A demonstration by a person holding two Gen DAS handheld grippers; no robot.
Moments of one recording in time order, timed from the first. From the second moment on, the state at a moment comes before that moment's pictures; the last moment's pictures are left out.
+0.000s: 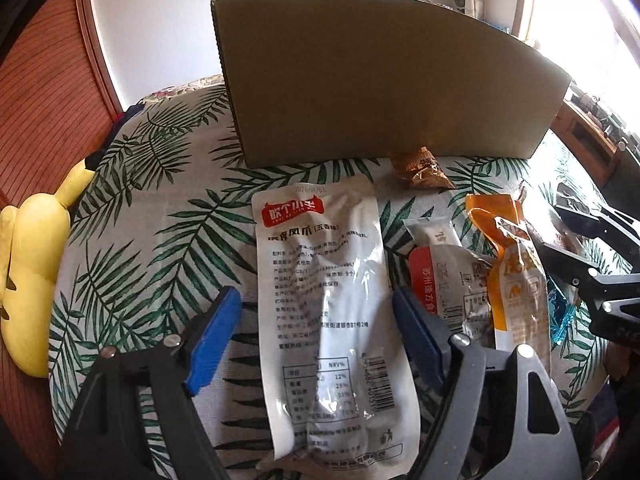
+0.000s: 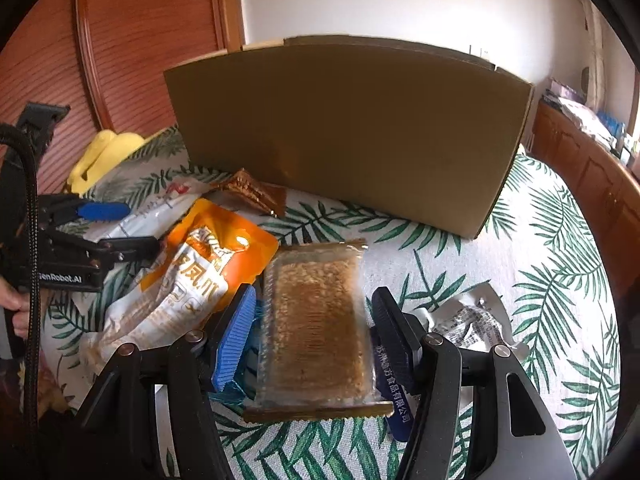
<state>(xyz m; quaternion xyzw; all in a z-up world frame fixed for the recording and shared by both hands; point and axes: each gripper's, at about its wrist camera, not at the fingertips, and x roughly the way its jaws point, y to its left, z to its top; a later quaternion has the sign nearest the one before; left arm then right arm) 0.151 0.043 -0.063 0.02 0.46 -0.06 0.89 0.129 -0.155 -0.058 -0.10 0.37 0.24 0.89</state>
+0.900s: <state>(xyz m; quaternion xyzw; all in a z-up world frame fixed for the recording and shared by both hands) 0.126 0.052 -0.036 0.01 0.42 -0.09 0.90 0.135 -0.148 -0.066 -0.11 0.39 0.24 0.88</state>
